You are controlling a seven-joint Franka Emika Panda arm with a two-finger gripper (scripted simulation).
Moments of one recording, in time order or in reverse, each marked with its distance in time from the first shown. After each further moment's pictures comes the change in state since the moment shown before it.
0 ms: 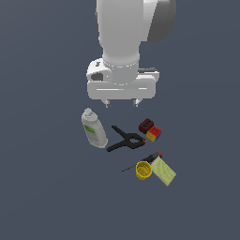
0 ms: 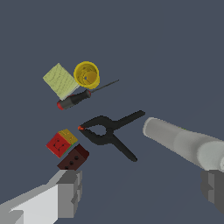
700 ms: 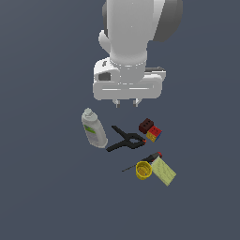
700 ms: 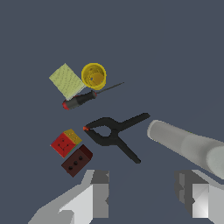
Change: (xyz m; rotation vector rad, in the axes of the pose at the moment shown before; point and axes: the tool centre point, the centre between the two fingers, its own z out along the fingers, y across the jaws) arm 0.003 -0.017 -0.002 -0.005 0.008 -0.029
